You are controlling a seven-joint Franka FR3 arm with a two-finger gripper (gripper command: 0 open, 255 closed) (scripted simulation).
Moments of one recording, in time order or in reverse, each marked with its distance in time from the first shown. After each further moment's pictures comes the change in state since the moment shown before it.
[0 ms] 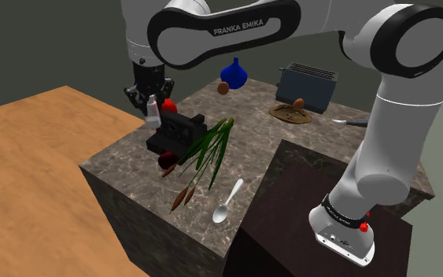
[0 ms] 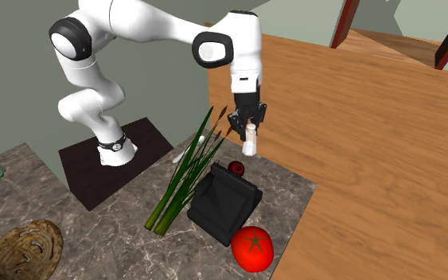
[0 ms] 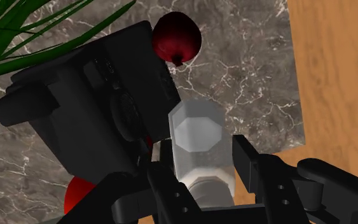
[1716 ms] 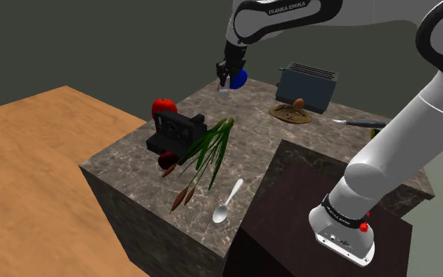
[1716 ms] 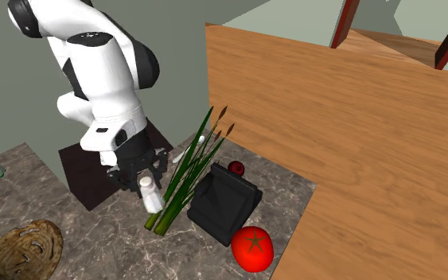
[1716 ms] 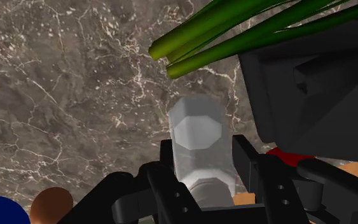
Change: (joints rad) arm -0.344 -0.358 -0.290 -0.424 0.264 0.165 -0.691
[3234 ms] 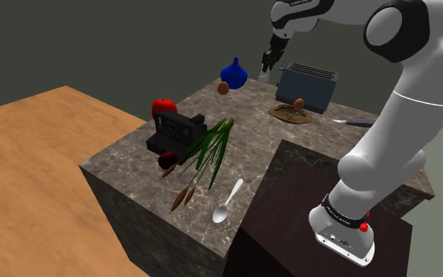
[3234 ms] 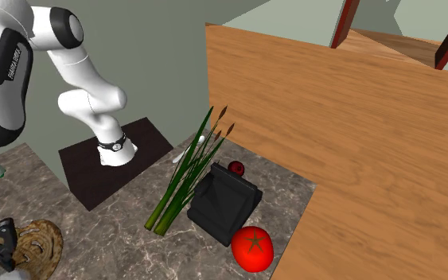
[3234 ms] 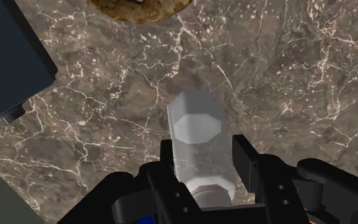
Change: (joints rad) arm -0.246 0.231 -0.275 0.274 0.115 -0.054 -0.567
